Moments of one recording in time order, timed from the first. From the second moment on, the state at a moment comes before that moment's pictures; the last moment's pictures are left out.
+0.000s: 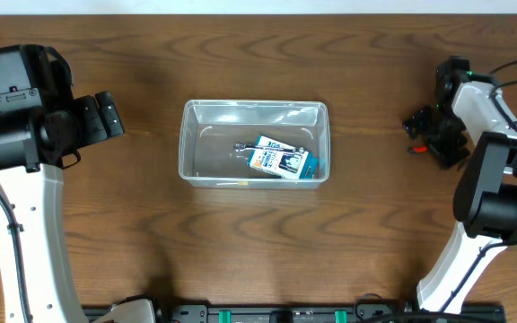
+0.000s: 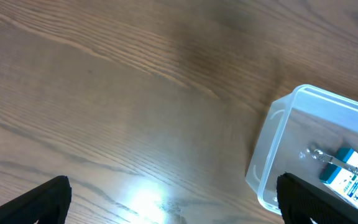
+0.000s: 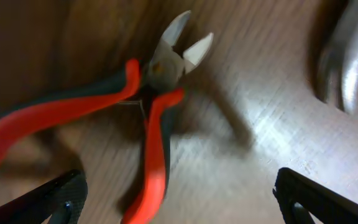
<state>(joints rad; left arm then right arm) 0.20 1.38 1.61 -1.25 -0.04 -0.12 -0.18 2.12 1.51 -0.98 0.15 0.86</state>
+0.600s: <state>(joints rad) 0.20 1.38 1.61 -1.25 -0.04 -0.12 -0.18 2.07 1.39 -0.74 0.11 0.71</state>
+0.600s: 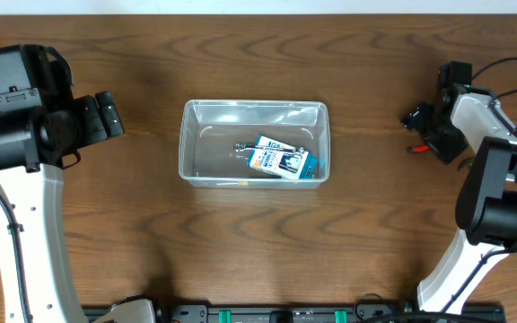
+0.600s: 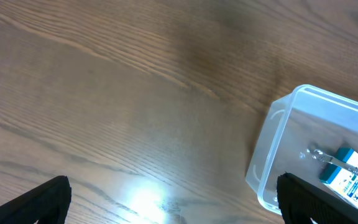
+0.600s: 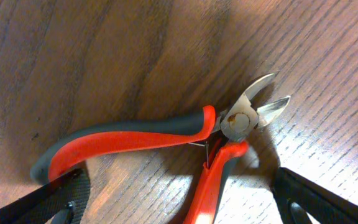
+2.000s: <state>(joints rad) 0.20 1.38 1.61 -1.25 -0.04 -0.12 -0.18 2.05 1.36 -0.74 0.10 0.69</state>
